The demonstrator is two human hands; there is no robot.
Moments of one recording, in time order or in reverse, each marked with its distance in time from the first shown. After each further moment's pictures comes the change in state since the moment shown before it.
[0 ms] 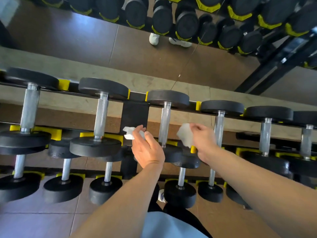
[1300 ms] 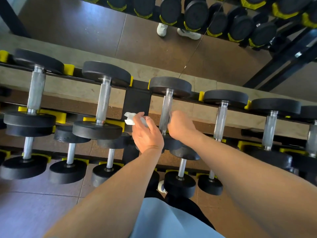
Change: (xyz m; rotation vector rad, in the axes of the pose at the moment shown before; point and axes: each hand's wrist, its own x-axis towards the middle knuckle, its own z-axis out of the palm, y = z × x) left_hand -0.001 -0.001 0.001 0.017 0.048 0.037; right_hand -0.030 -0.029 0.048 -0.910 -0.229 -0.307
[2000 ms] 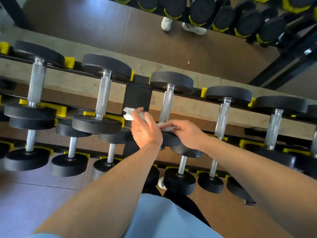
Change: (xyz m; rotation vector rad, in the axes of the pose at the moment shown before) left_hand 0.000 -0.003 0.001 0.011 0.003 -0.022; right_hand 0.002 0.067 0.011 0.373 -0.303 -0.454
